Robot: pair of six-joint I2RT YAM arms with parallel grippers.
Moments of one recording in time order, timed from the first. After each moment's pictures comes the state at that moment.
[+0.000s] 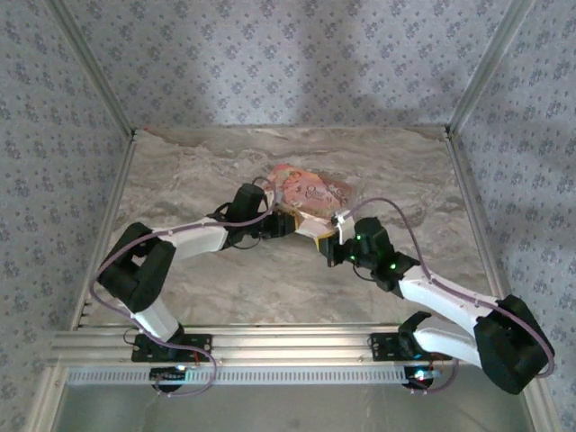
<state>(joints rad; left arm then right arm) -0.64 1.66 0.89 0.08 0.47 -0.79 0.66 1.08 0.40 0.19 -0.21 0.29</state>
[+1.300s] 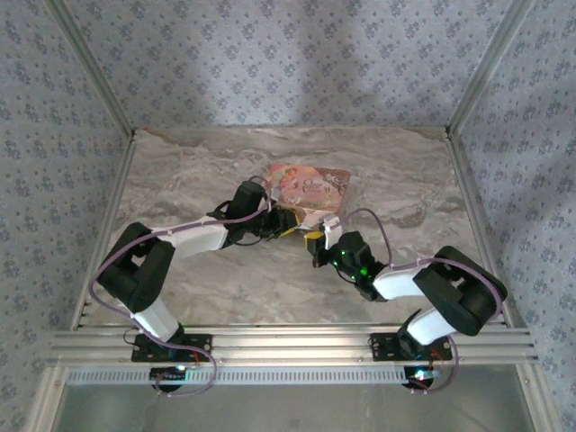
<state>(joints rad) -0.64 1.66 0.90 0.09 0.50 -1.00 0.74 1.49 0.31 0.85 -0.01 0.28</state>
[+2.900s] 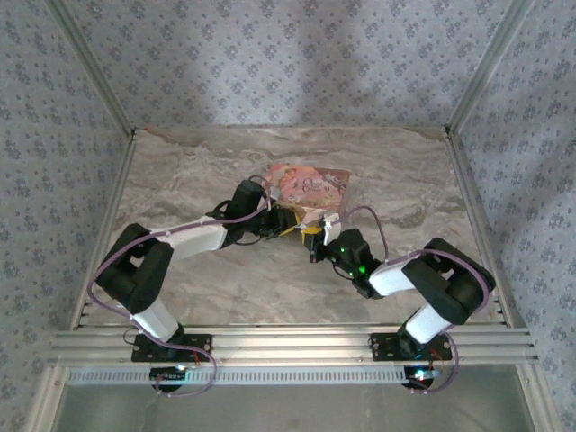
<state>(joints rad) -0.64 1.65 0.90 0.09 0.50 -1.00 0.72 1.57 0.33 0.98 -0.04 0.33</state>
